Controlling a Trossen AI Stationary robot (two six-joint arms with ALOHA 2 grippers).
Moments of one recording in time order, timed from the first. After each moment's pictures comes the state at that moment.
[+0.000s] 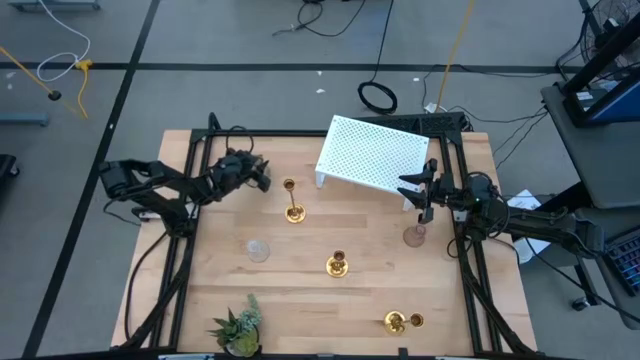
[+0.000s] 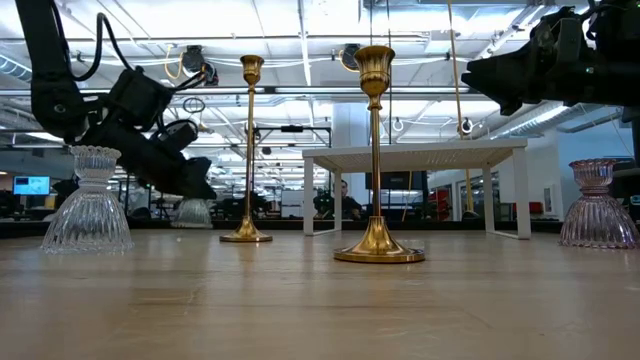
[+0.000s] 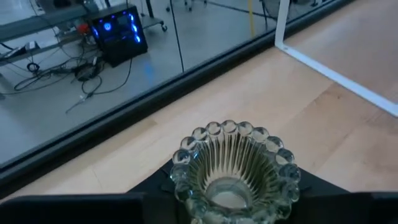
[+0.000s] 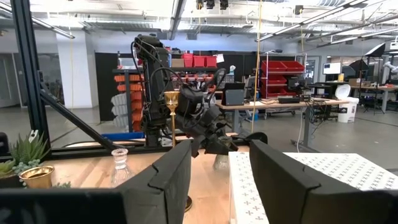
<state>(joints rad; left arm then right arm) 0.58 1.47 0.19 0.91 -0.28 -0.03 -0.39 0.42 0.01 0.62 -0.21 0.06</state>
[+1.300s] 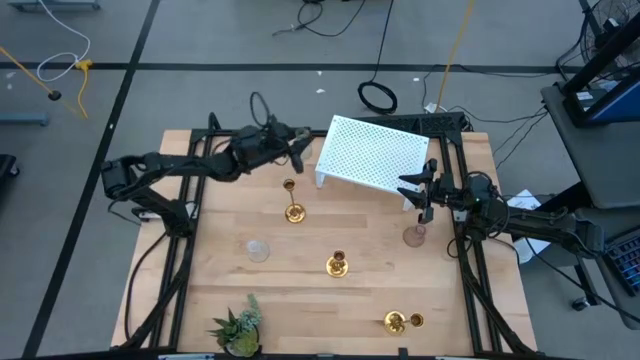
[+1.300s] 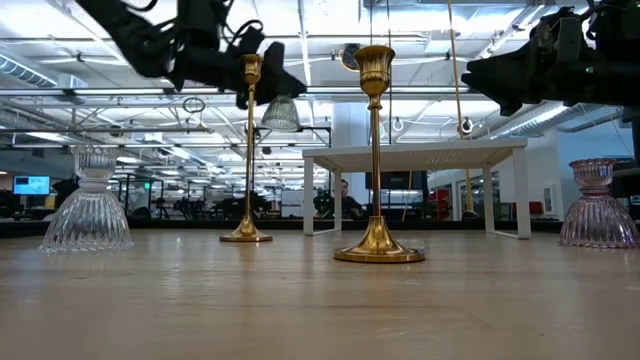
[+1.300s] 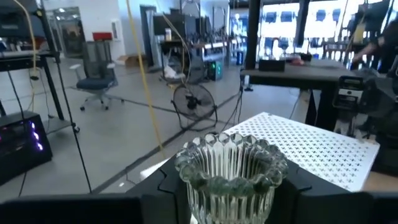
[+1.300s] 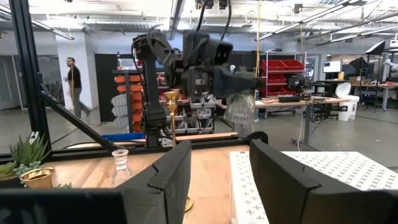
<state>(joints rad) 0.45 1.47 0.78 0.69 -0.04 0.03 -0.39 0.43 0.01 0.62 -0.21 0.07</state>
